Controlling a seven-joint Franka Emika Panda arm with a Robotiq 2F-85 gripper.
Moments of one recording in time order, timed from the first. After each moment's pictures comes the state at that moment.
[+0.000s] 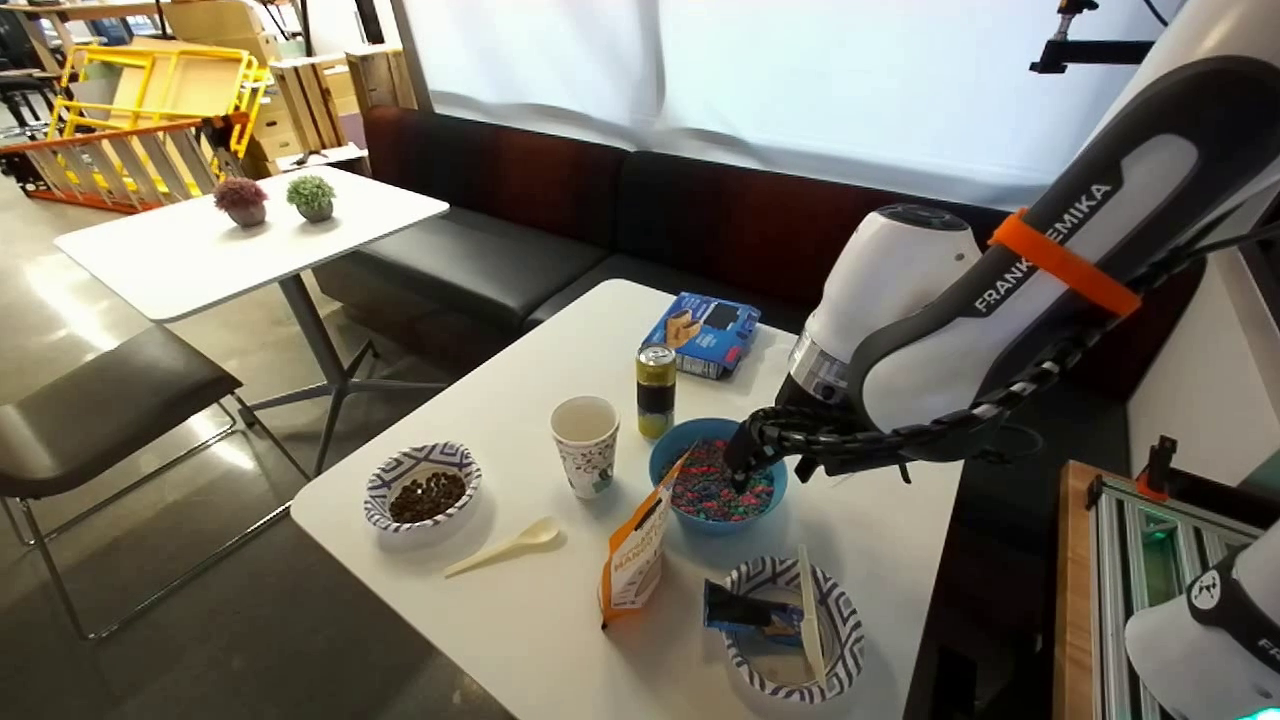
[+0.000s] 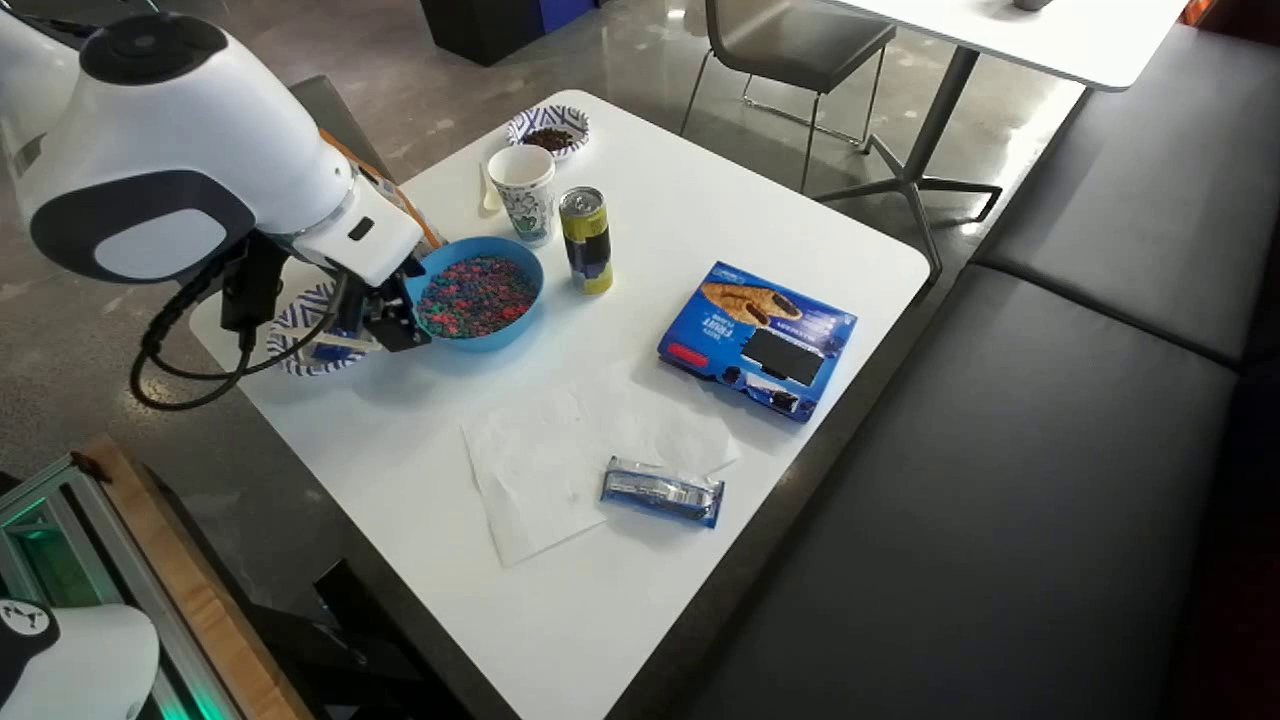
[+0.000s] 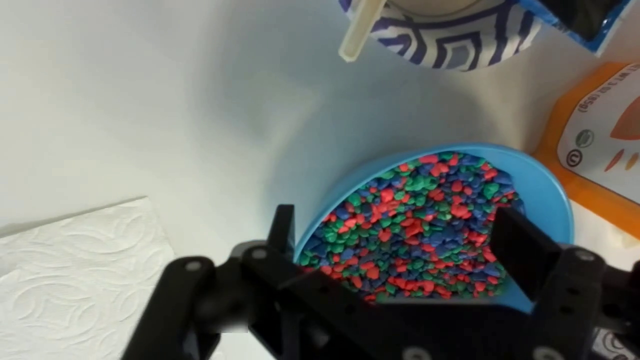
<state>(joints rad) 0.04 0.04 0.14 -2.73 0.44 3.00 0.37</state>
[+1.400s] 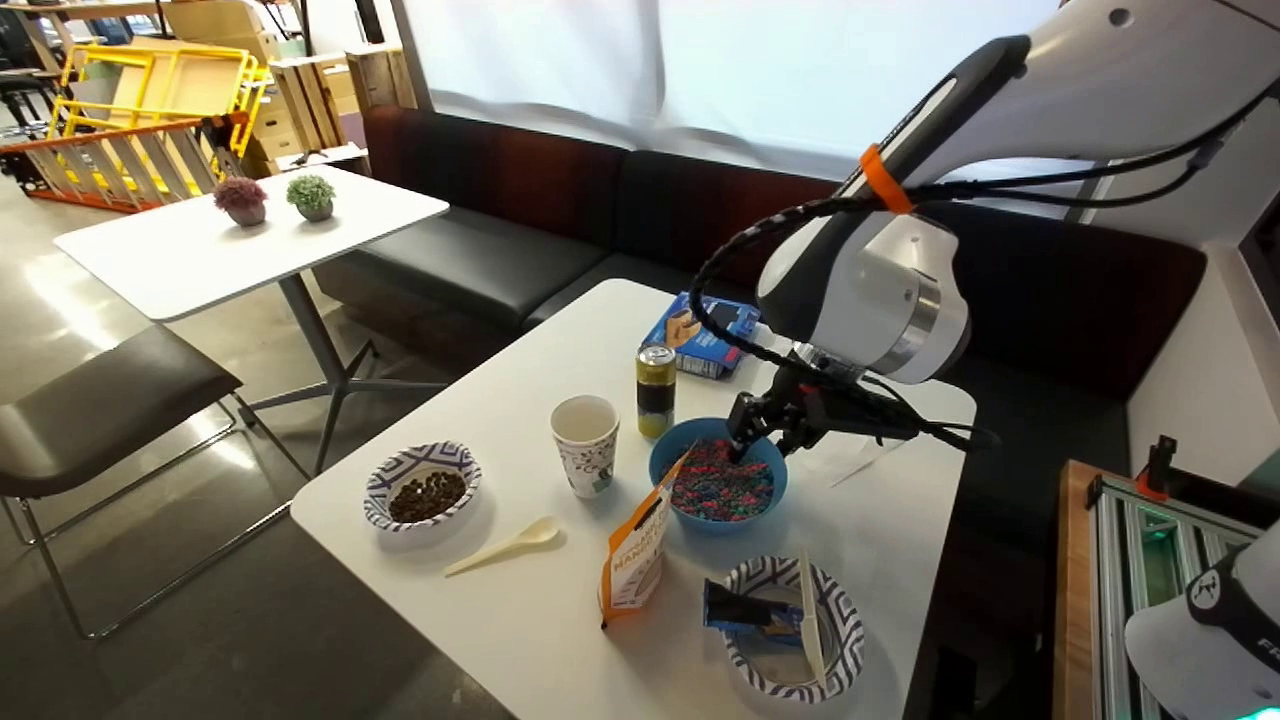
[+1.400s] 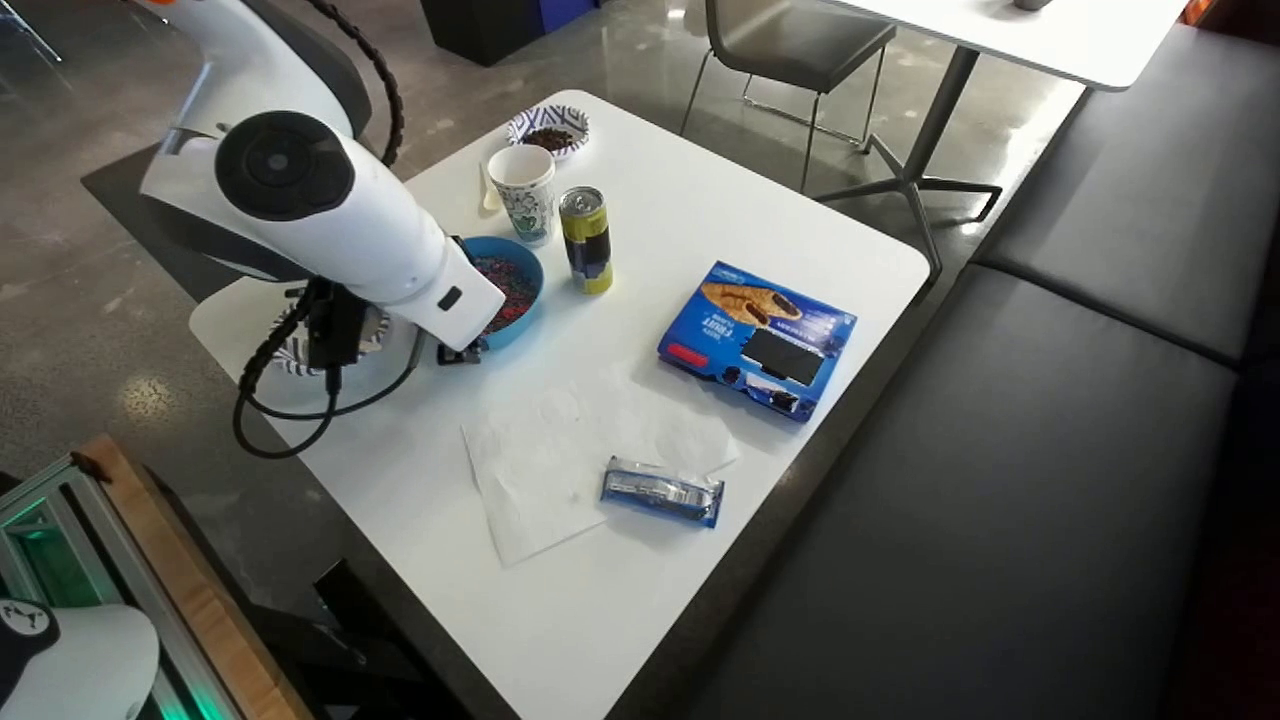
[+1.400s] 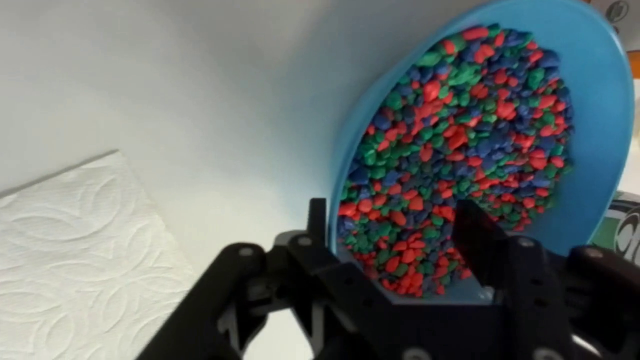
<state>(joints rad) -0.11 0.20 0.18 -2.55 1.25 2.94 -0.42</state>
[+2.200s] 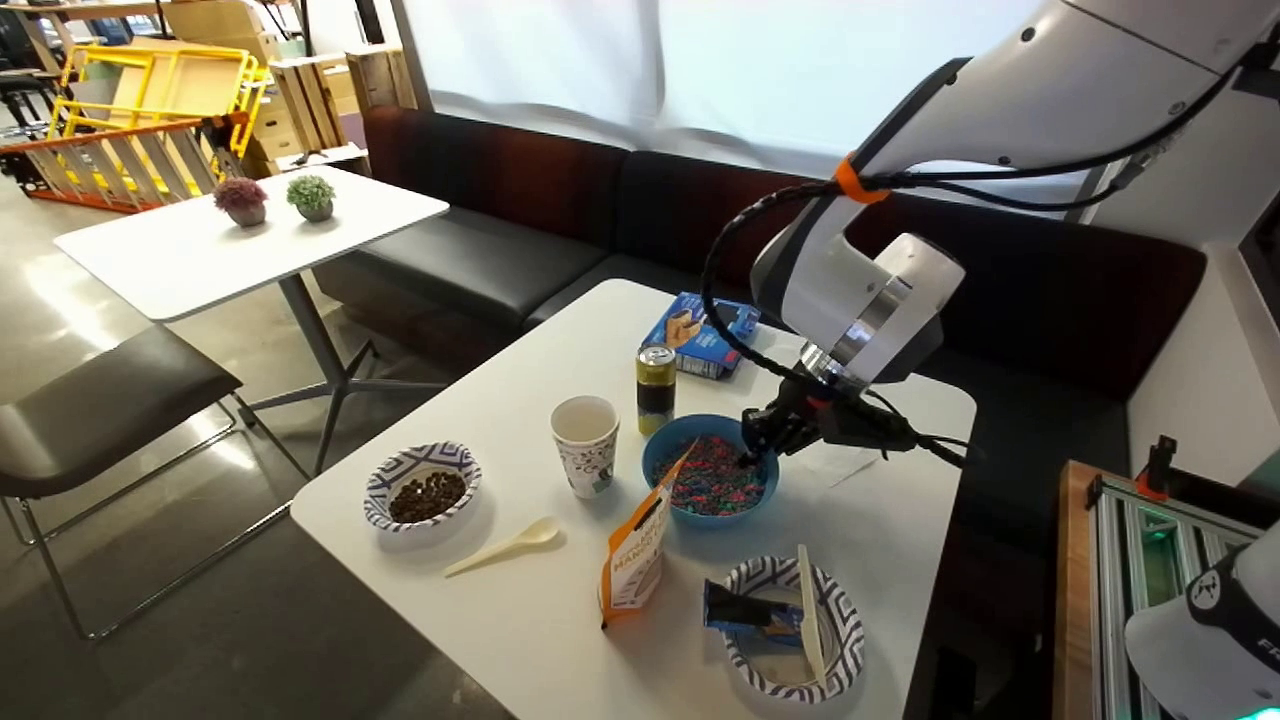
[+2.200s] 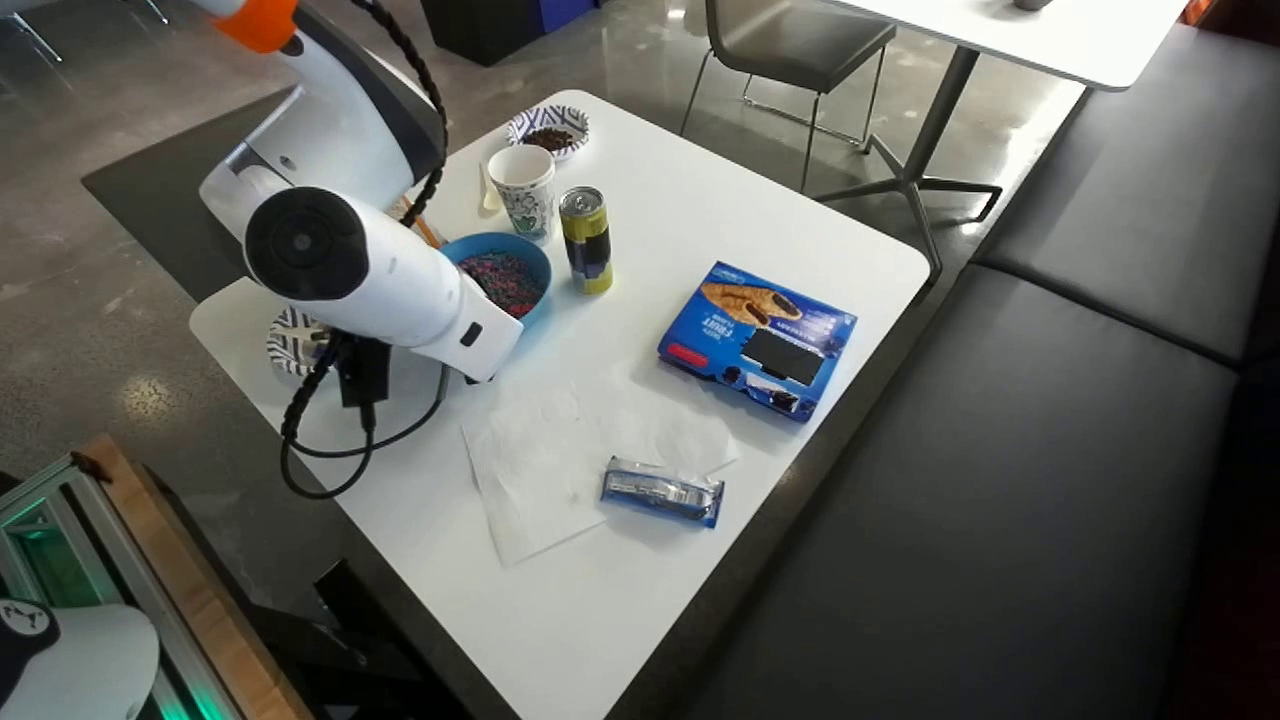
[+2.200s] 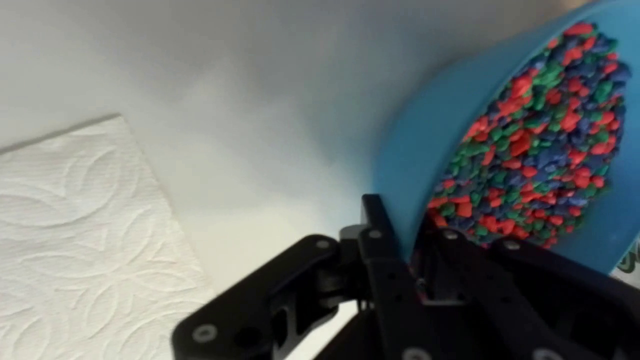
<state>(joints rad) -0.16 0.29 0.19 -2.48 1.64 2.92 -0.93</state>
